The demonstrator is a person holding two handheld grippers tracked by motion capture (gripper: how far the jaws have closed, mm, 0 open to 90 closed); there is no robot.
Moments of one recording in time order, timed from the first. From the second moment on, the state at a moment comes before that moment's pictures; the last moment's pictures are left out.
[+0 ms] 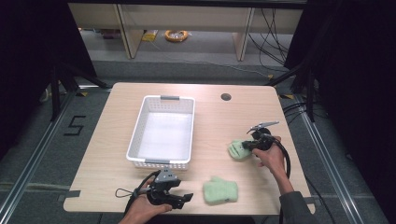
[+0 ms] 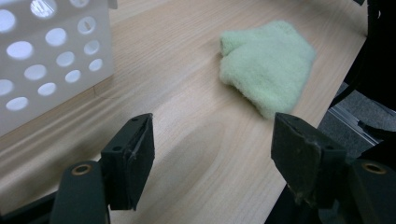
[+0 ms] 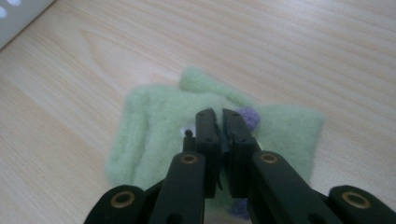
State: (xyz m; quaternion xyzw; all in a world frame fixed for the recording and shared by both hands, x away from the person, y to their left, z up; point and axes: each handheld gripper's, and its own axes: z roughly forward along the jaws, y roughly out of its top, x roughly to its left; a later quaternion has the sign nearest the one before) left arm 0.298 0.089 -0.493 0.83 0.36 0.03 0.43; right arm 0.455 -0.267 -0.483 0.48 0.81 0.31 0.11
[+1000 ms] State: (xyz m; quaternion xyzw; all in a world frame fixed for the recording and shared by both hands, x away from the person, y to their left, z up) left arm 0.300 0.095 -0.491 0.83 0.37 0.04 0.43; right arm 0.355 -0.237 -0.432 0.42 0.81 0.40 0.07
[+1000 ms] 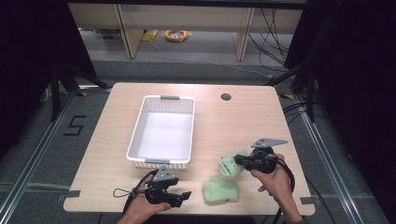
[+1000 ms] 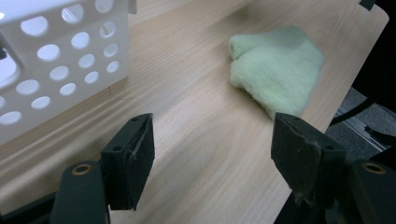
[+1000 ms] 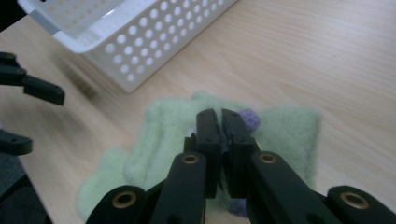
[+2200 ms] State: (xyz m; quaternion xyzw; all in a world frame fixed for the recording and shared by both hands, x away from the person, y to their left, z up) left arm 0.295 0.088 -0.493 0.82 0.37 0.03 0.43; right arm 0.295 -0.195 -0.463 0.41 0.82 0.40 0.02
